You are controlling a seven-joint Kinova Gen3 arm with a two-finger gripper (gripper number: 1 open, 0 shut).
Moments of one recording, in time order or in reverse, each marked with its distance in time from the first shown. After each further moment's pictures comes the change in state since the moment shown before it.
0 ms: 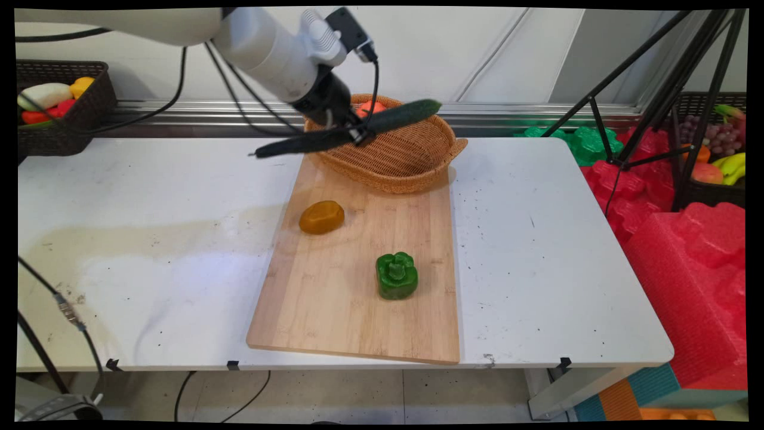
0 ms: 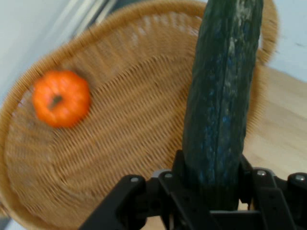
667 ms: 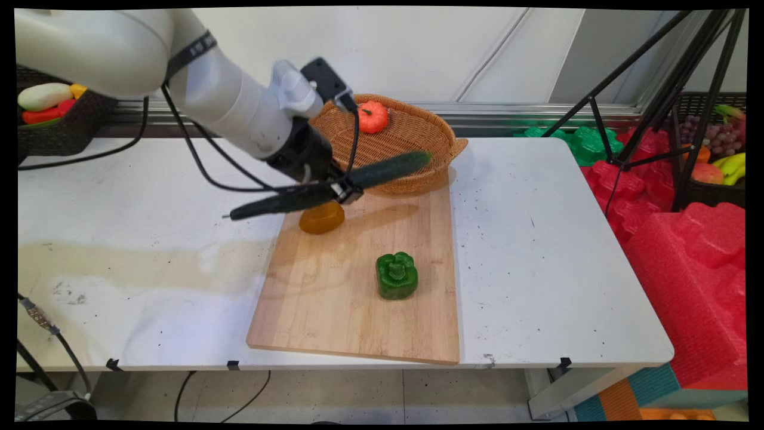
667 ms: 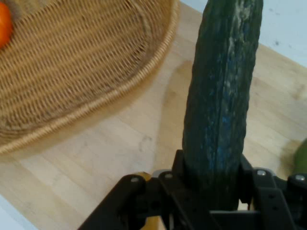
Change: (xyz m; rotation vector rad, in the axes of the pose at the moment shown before) arm -0.049 0.062 -0.034 -0.096 -0.066 -0.093
